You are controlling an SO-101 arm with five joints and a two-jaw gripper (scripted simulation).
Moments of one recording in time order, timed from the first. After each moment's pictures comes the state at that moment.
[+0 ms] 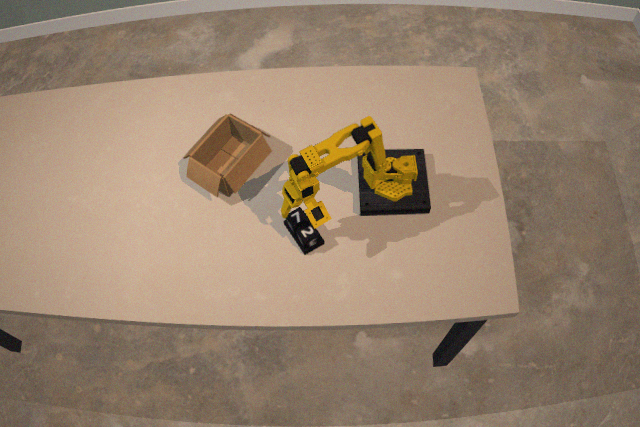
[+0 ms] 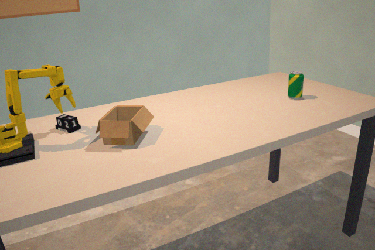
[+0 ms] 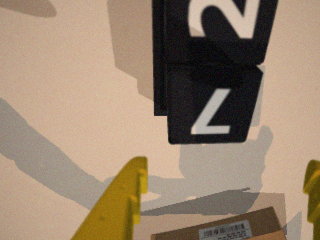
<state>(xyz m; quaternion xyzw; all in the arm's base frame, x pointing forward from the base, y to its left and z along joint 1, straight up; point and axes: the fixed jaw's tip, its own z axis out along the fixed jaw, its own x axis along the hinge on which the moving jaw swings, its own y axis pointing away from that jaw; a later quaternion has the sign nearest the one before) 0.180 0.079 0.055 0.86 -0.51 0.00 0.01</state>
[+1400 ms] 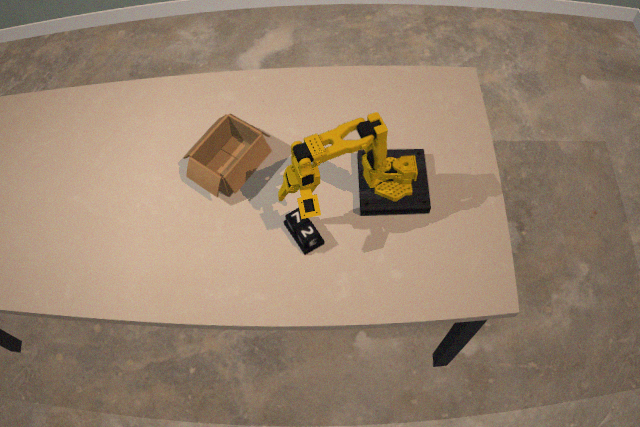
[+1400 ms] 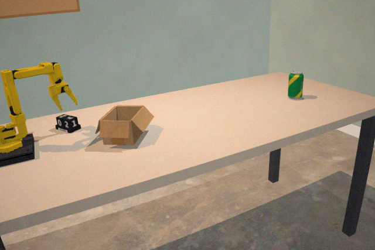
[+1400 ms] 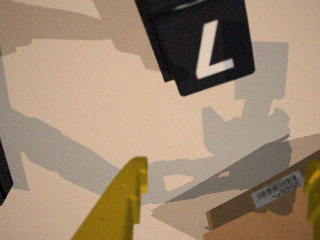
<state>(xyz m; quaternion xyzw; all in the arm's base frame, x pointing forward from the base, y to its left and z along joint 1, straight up) 0.180 0.064 0.070 0.77 -0.64 0.01 -0.01</state>
